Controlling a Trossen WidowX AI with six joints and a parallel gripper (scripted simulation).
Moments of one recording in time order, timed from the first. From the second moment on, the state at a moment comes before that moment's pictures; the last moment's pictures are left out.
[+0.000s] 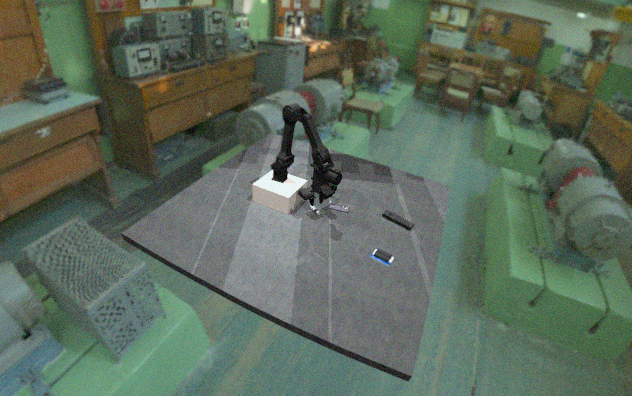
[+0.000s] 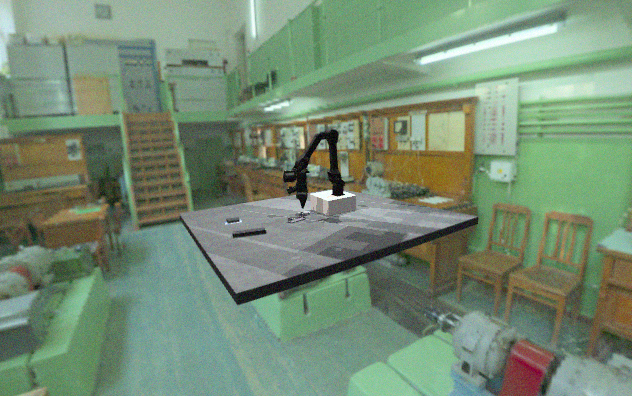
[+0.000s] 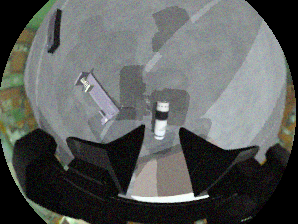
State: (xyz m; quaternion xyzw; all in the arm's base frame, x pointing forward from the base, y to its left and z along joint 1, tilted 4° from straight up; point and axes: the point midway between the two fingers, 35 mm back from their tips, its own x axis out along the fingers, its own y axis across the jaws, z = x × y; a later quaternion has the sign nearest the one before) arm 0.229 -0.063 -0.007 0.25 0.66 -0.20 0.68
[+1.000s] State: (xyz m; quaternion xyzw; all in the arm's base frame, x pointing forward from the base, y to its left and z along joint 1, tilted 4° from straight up) arm 0.229 -0.061 -0.049 0.25 0.66 -0.20 0.68
